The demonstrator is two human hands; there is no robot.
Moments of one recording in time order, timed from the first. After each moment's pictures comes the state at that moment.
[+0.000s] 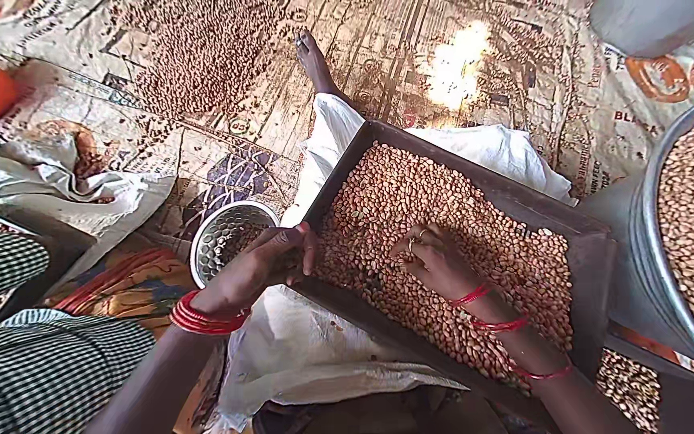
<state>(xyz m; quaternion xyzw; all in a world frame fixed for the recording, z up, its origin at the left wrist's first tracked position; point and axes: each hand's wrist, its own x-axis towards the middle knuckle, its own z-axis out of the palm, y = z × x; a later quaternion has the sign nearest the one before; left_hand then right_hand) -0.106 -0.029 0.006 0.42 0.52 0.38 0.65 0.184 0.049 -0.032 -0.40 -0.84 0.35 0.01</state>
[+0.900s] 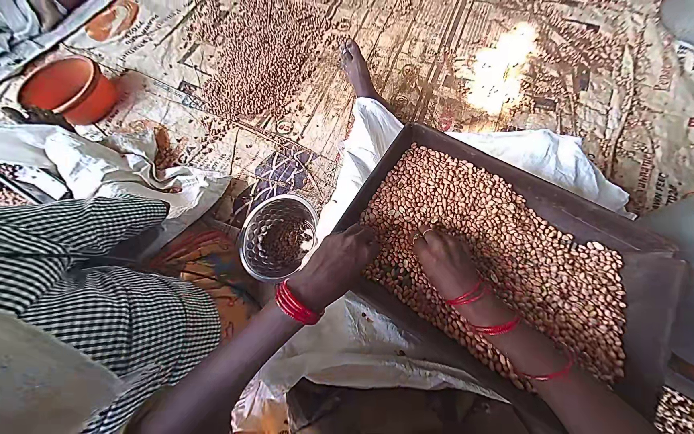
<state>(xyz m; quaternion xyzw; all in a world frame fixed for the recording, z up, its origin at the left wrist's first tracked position) -0.073 -0.026 -0.014 0.83 0.55 0.06 0.12 0.132 0.030 -0.056 -0.40 -0.91 0.07 0.11</state>
